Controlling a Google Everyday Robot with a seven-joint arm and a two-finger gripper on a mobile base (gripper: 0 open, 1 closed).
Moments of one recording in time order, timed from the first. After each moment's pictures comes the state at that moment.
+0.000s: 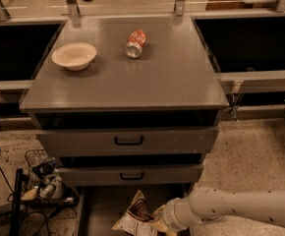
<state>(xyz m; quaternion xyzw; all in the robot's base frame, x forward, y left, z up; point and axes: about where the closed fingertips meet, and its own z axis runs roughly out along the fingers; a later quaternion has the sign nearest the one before) 0.391 -0.045 0.396 -0.49 0.81 0.25 0.21</state>
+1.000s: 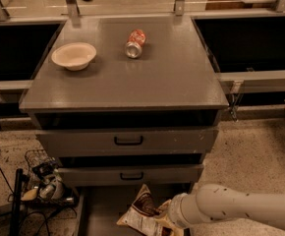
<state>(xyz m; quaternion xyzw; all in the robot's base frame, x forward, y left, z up) 0.394 -0.061 0.447 -0.51 0.80 0.22 0.23</state>
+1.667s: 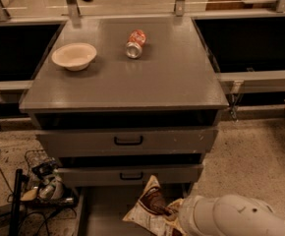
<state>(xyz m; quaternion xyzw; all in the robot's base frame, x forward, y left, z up) 0.363 -0.086 0.559 -0.53 0.79 0.12 0.28</state>
